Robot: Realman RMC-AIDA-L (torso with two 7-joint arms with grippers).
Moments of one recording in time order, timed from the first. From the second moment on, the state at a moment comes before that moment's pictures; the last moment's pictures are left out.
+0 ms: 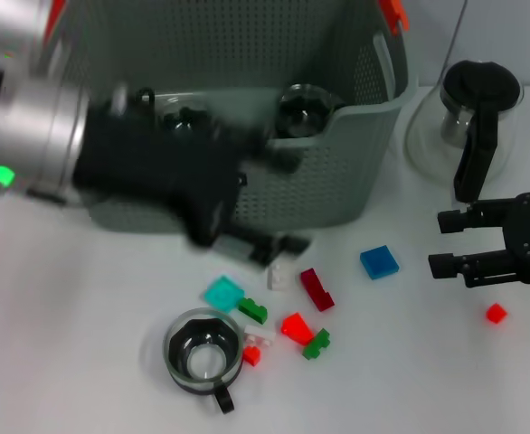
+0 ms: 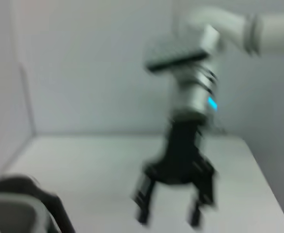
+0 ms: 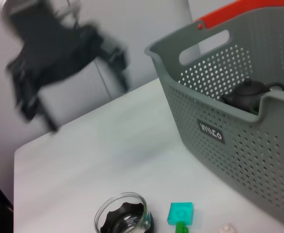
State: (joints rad) left arm -0.55 -2.17 0.93 1.44 2.01 1.86 -1.76; right arm 0.51 1.99 -0.82 -0.90 -2.04 -1.75 1.70
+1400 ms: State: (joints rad) left arm -0.39 -2.18 1.42 1.37 2.57 1.62 -1.38; right arm 0.56 2.02 -0.83 -0.74 -2.03 -1.68 1.70
